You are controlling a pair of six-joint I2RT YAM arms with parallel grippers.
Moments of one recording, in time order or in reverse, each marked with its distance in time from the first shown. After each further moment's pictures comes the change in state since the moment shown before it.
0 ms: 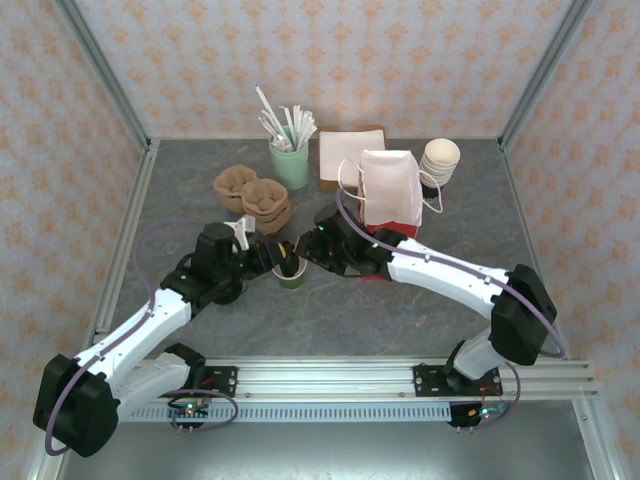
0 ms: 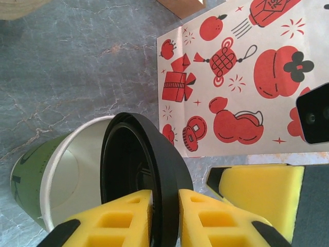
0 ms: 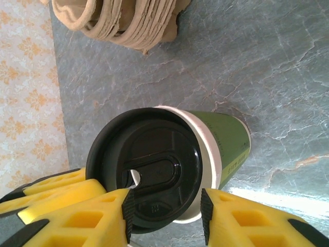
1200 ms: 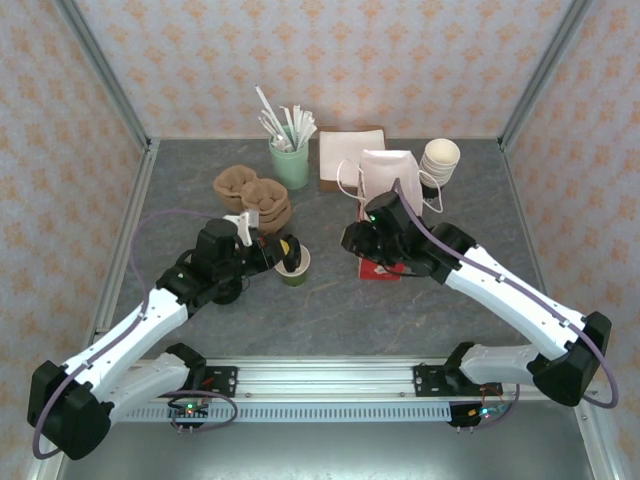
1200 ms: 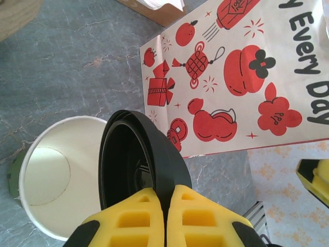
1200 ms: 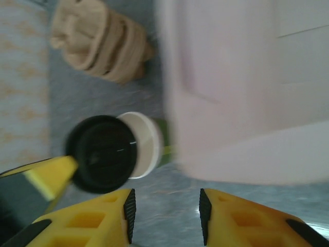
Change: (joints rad) left arm -0.072 -0.032 0.095 -0.093 -0.084 0.030; right arm -0.095 -0.307 0.045 -0.349 0.056 -0.155
